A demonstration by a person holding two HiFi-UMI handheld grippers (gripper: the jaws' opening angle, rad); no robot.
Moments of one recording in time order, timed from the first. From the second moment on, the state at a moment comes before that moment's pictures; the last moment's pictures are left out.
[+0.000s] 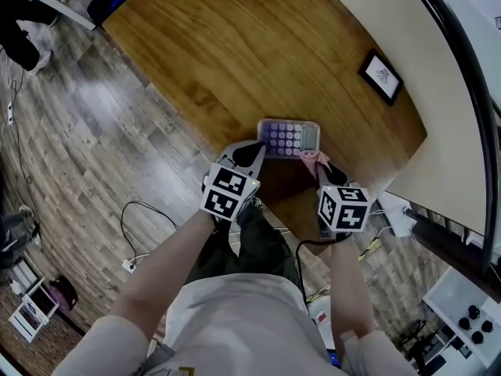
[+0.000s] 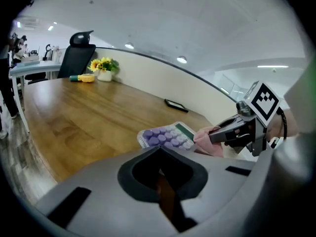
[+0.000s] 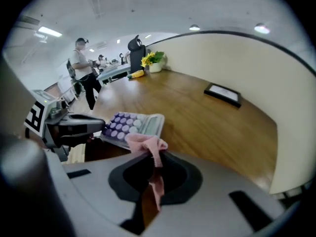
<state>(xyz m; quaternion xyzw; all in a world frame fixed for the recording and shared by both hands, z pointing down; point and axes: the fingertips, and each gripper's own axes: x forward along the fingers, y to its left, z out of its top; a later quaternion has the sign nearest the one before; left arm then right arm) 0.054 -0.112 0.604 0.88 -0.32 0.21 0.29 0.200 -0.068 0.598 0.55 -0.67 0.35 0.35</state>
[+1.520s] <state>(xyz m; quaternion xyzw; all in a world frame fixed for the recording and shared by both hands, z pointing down) -0.039 -0.163 0.333 0.90 -0.41 0.13 0.11 0.198 -0.127 0.225 0.60 -0.79 0.11 0.08</state>
